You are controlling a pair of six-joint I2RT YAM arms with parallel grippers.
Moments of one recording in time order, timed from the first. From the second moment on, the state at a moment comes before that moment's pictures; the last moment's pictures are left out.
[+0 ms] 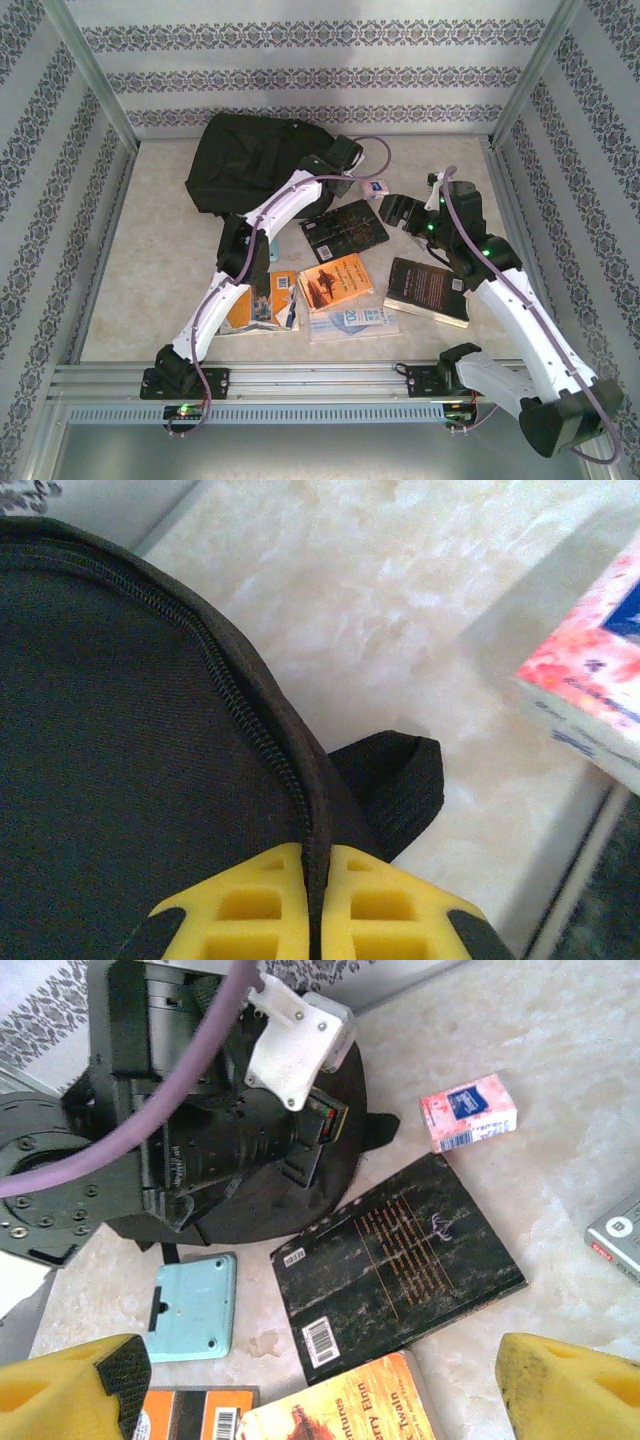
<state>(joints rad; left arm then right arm) -0.59 2.61 2.55 -0.82 -0.28 0.20 0.31 0.98 0.99 -0.55 -0.14 0.60</state>
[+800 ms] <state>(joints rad) -0.82 1.51 1.42 -0.60 -0.03 0.58 0.30 0.83 1.04 -0.73 -0.04 0.60</state>
